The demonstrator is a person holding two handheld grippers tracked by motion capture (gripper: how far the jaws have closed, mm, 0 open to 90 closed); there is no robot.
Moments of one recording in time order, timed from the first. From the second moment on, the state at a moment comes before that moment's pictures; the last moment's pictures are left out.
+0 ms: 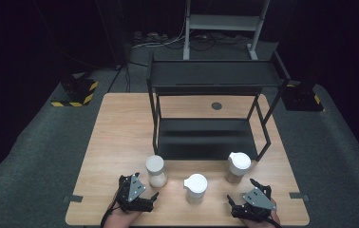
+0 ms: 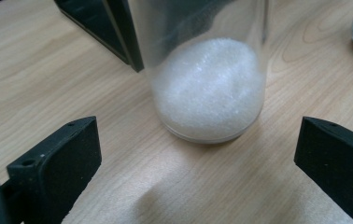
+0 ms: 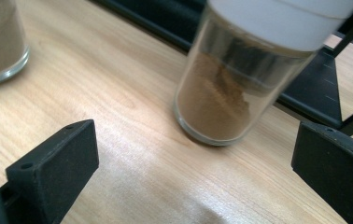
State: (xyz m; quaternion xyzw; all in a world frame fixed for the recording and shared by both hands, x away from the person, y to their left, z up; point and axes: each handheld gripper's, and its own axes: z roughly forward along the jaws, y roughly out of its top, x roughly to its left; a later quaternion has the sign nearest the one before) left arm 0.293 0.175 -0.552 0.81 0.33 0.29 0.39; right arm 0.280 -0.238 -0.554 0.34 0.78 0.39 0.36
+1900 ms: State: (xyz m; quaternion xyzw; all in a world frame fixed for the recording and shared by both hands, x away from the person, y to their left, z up) left arm 0.280 0.193 -0.505 0.74 0.35 0.31 0.48; right arm 0.281 -0.244 -0.553 0.35 0.77 0.41 0.34
